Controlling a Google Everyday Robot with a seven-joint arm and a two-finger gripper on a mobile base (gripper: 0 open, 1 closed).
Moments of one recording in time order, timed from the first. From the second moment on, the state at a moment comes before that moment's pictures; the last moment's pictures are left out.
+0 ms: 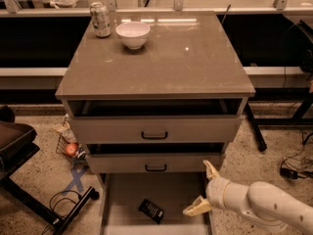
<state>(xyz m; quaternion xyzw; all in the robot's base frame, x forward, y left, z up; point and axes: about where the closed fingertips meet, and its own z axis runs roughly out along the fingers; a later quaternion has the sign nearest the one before) 0.468 -0.142 0.498 -0.50 0.74 0.13 0.44</state>
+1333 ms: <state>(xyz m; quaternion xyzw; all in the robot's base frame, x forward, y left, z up) 0.464 -0.083 0.363 -0.49 0.74 0.21 0.41</state>
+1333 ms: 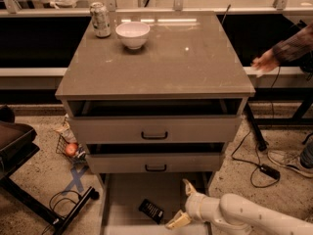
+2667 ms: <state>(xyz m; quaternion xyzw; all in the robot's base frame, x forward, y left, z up) 0.498 0.015 0.203 -0.46 0.72 0.29 0.43</state>
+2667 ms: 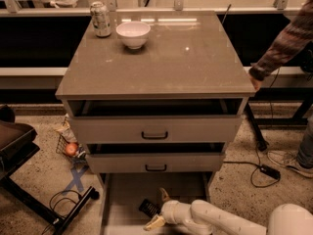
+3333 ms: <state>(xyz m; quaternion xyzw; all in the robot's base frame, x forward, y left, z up) 0.500 0.009 0.203 -0.49 0.73 0.26 0.41</state>
